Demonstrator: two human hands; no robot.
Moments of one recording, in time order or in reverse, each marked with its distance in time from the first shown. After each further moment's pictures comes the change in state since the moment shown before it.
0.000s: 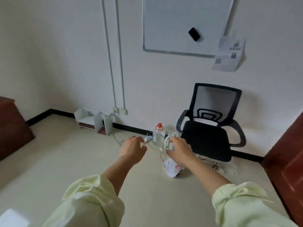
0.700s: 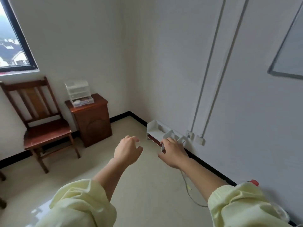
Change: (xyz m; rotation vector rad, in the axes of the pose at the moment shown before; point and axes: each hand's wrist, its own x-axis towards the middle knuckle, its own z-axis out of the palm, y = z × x) left_hand 0.236 -0.348 -0.219 0.094 0.338 -0.493; right_hand 0.370 -0.401 0.146 -0.067 -0.224 -0.658
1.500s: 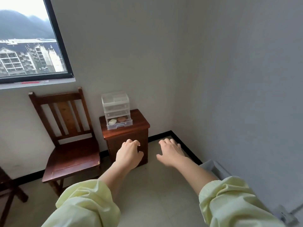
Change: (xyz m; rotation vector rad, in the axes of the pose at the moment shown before) left_hand 0.524 -0.319 -0.071 0.153 0.057 -0.234; right_hand 0.634 -0.210 0.099 -0.166 -0.134 -0.269
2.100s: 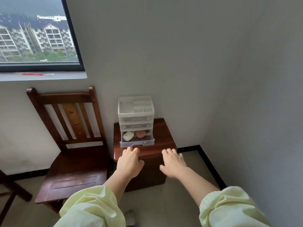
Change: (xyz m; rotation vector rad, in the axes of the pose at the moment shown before) left_hand 0.323 -0.138 0.040 0.019 -0.061 -0.248; right_hand 0.382 -0.029 0.044 -0.067 -0.198 -0.187
